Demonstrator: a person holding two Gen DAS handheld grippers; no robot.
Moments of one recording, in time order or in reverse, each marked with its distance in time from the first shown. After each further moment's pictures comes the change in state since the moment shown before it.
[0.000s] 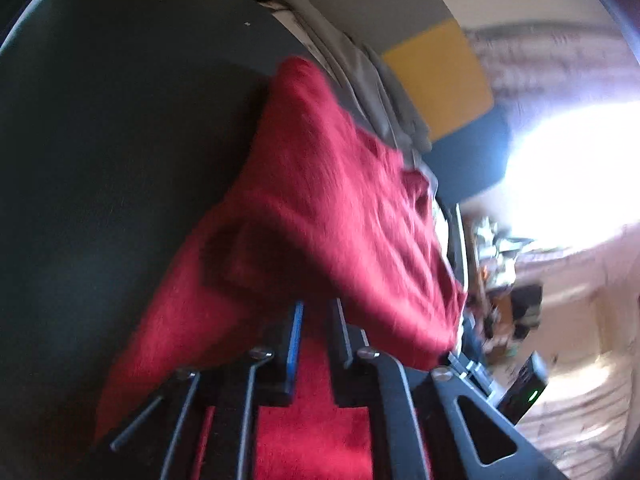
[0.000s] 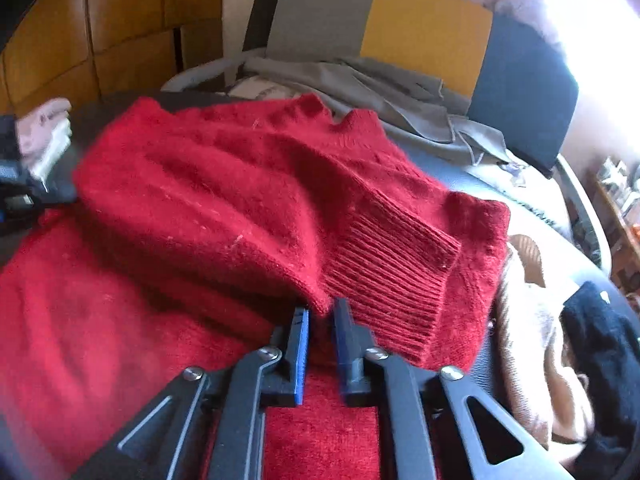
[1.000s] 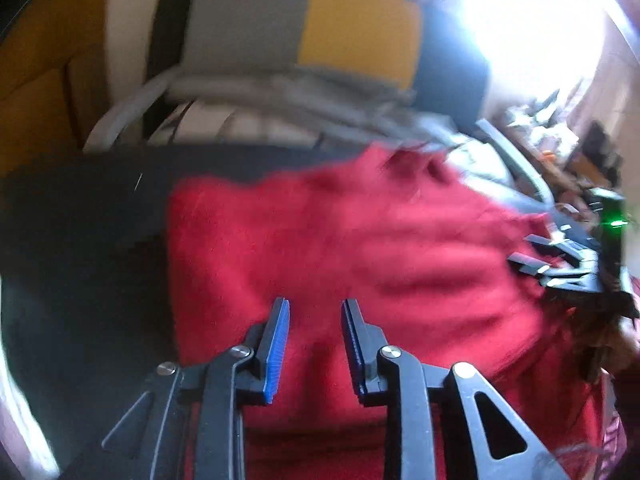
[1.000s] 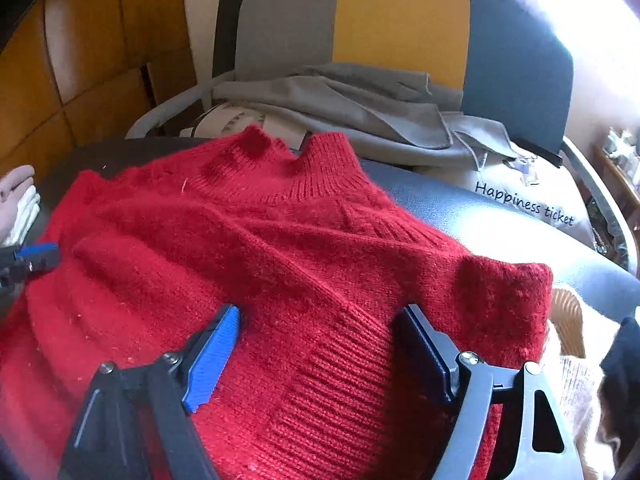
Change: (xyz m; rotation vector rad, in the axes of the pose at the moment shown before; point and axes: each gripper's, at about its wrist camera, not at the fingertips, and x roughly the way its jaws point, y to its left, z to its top) left arm 0.044 -0.102 0.048 0.672 -0.156 0.266; right arm 0.067 -0.046 0.057 0.118 -0.031 0.030
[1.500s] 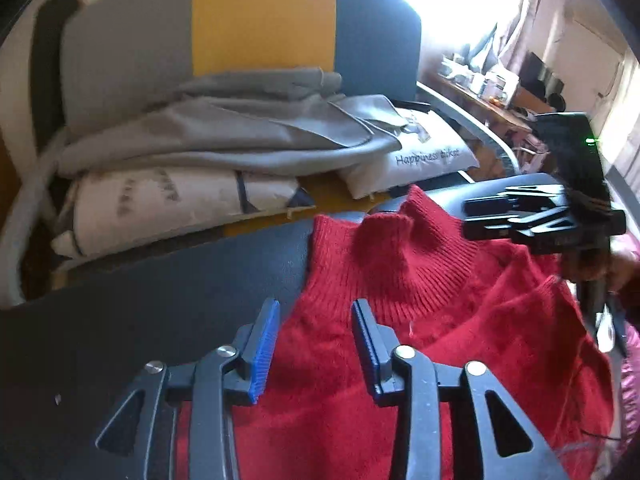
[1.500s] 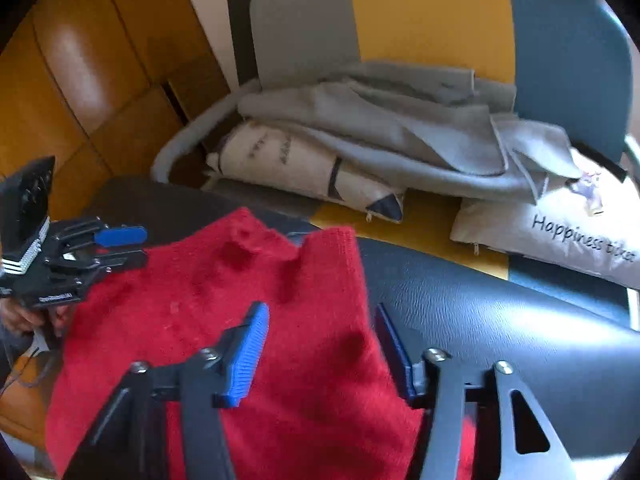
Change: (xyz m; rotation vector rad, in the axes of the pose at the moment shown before) left arm 0.131 -0.002 0.103 0.235 0.184 -0.119; right arm 0.063 -0.041 0.099 0.052 0.052 0.240
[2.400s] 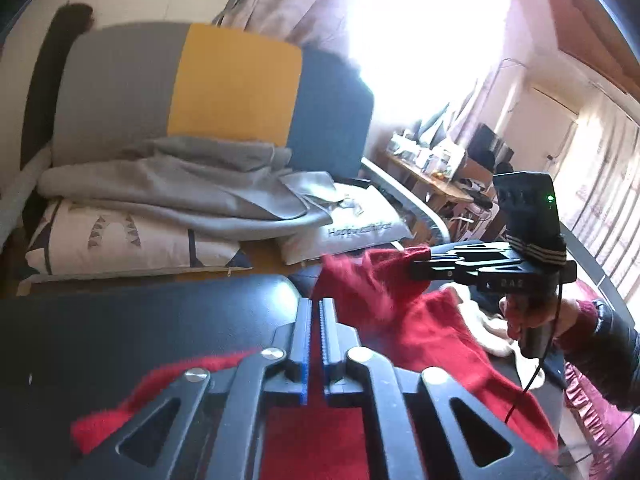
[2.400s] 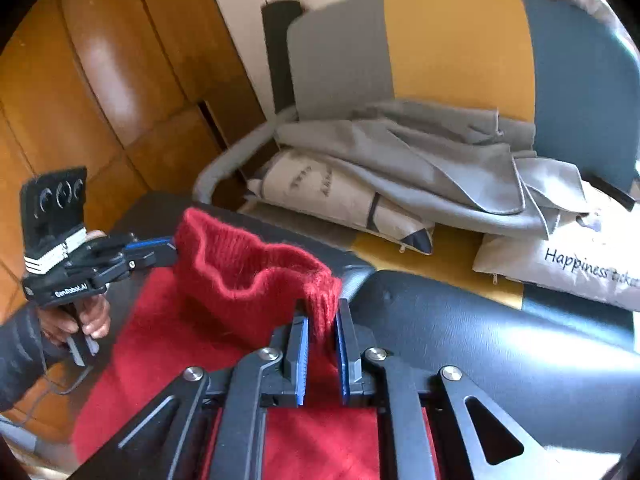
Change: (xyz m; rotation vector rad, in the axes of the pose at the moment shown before) left arm -0.108 -0.045 -0.036 -0.067 -0.299 -0.222; right arm -0.074 0.047 -0.017 -0.058 -0.105 0.066
